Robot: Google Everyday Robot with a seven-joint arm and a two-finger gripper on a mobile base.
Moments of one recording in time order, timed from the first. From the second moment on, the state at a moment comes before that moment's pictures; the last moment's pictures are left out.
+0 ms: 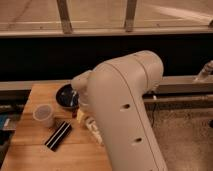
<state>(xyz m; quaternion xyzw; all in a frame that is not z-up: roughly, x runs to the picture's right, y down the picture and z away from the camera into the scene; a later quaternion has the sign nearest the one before) -0.097 0.166 0.851 -0.39 0.15 0.36 0.83</state>
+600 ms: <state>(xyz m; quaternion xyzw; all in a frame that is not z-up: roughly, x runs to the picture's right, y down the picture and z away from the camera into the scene) -0.103 0.175 0.863 -0.40 0.13 0.37 0.83</state>
